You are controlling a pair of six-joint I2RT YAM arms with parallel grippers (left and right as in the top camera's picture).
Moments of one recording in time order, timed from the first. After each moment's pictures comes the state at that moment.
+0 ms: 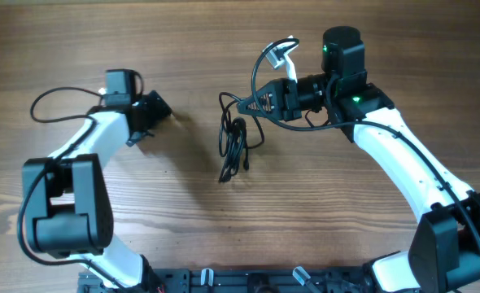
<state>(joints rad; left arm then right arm) 0.06 1.82 1.02 -0.33 0.08 -0.64 0.33 1.63 1.19 -0.02 -1.41 0.53</state>
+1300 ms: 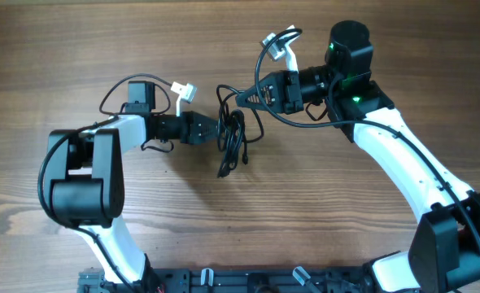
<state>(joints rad) -0.02 2.00 0.98 -0.17 1.41 0.09 0.33 1.63 1.19 0.22 -1.45 0.77</state>
